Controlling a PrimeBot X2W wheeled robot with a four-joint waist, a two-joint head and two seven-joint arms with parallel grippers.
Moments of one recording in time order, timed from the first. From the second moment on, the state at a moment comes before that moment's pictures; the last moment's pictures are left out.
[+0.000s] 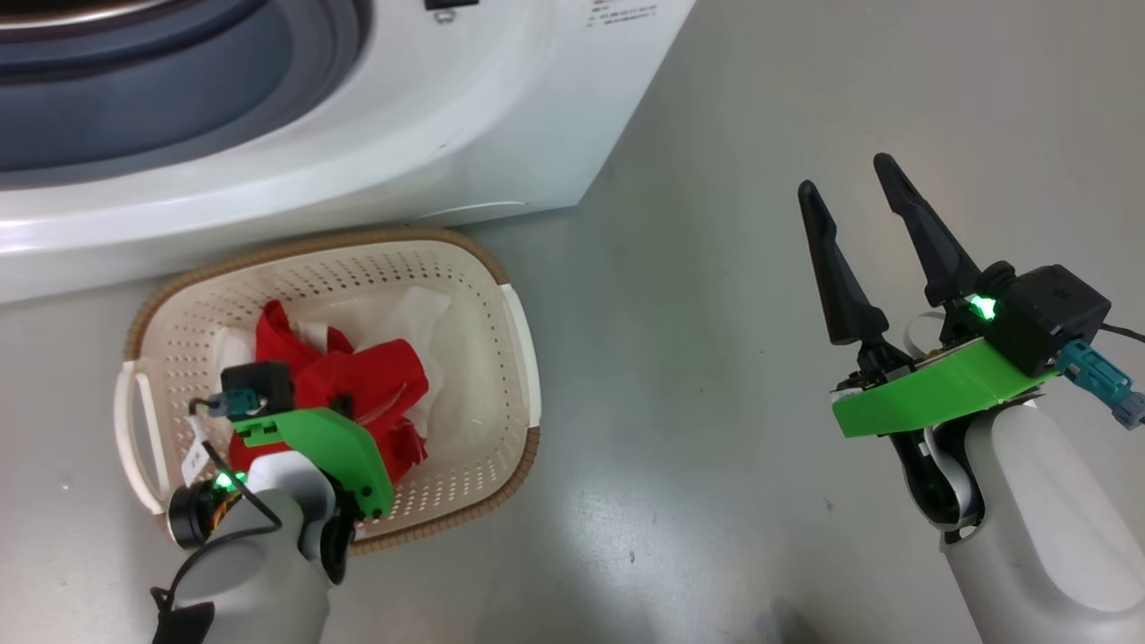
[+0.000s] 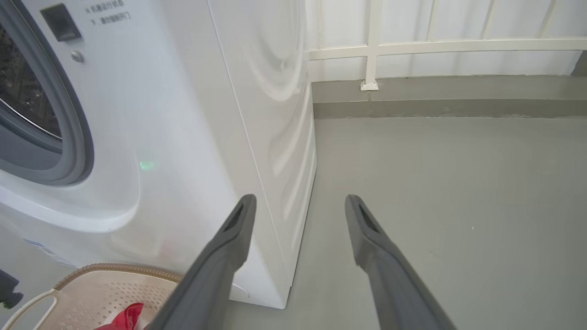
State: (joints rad) left arm -0.79 0.02 -0.26 1.26 -0.53 -0.02 -0.08; right arm -0.44 -0.12 0.16 0.21 0.35 0.12 -0.26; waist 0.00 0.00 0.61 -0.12
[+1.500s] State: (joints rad) left arm -0.21 0.07 -0.02 0.37 -0.31 0.00 -0.25; right arm -0.27 -0.09 0.13 0.26 0.32 0.12 -0.26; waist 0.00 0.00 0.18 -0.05
